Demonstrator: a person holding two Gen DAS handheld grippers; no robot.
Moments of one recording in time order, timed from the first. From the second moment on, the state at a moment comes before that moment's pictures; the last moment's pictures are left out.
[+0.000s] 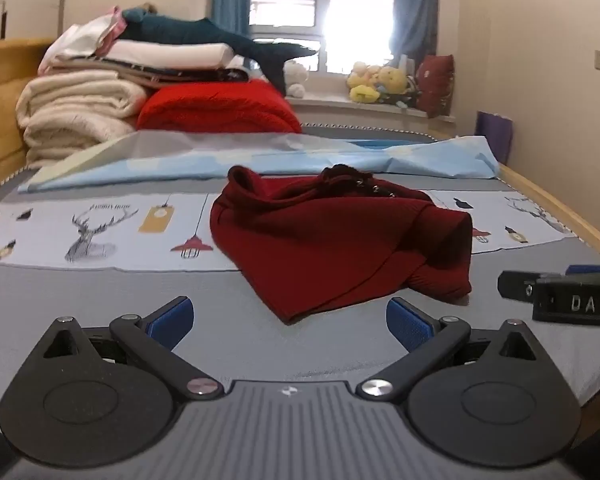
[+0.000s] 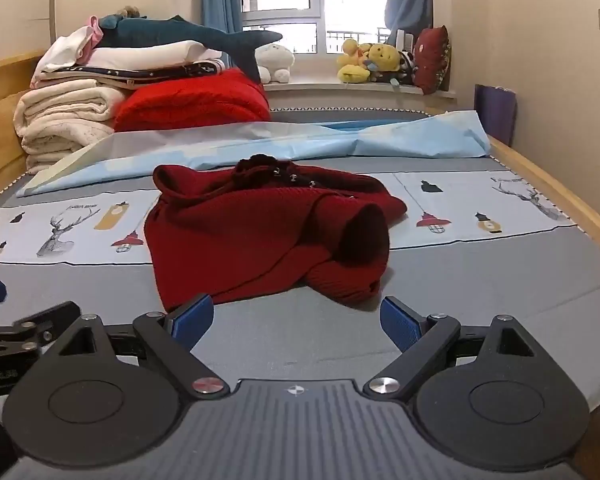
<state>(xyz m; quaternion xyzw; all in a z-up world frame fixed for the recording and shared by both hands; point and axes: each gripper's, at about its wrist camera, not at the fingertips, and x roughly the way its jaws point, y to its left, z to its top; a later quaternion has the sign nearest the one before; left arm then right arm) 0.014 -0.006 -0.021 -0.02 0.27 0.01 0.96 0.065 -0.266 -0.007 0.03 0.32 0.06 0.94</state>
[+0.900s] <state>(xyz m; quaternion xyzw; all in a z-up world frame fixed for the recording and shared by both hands) 0.025 -0.004 -0.027 -0.03 0.28 0.01 0.96 0.030 -0.214 -0.018 -0.01 0.33 0.07 0.94</state>
